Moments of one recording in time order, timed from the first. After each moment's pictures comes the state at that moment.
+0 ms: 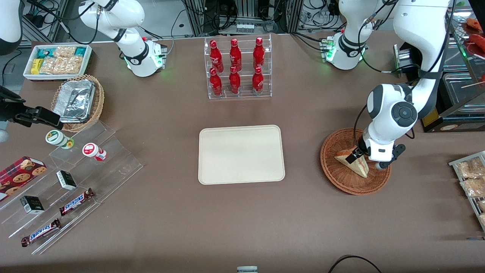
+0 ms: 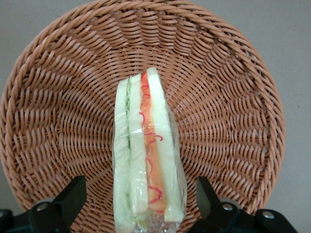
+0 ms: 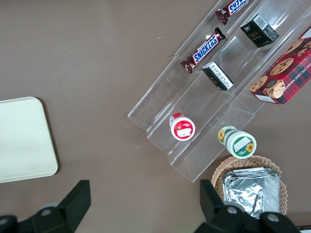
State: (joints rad) arm -0.15 0.26 0.01 -2.20 0.01 2.48 -0.81
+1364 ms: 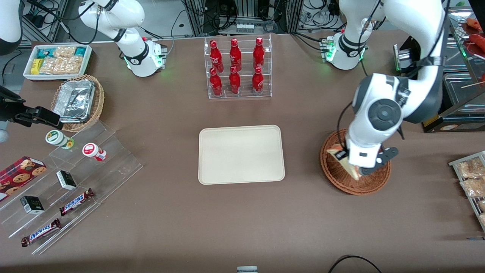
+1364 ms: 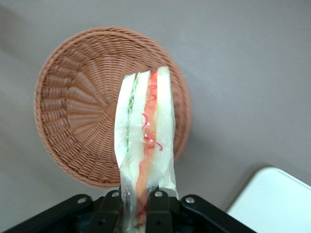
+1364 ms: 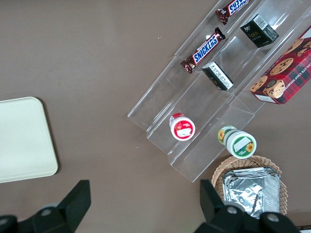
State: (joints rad) arm -0.35 0.29 0.00 -1.74 0.11 1.93 -0.91
